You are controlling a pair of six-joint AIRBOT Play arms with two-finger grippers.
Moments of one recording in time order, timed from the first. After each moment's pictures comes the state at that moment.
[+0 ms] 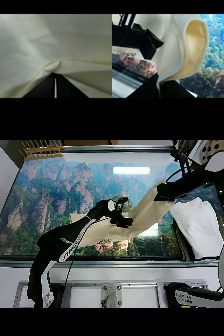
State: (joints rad) left arm -0.62 -2.04 1.70 1.01 -1.05 -1.55; right arm 0.05 -1.41 1.72 -1.11 1.58 1.50
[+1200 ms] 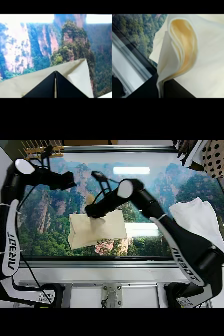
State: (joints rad) left arm 0.02 -1.56 1.71 1.03 -1.20 -1.50; right arm 0.67 -1.71 1.78 -0.97 1.13 1.61
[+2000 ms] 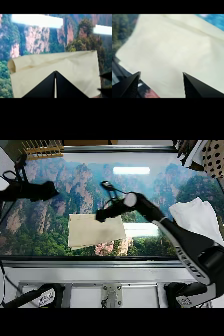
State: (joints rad) left arm 0.13 -1.26 1.33 1.03 -1.15 -1.45; right arm 0.51 -1.63 1.44 -0.93 0.94 1.32
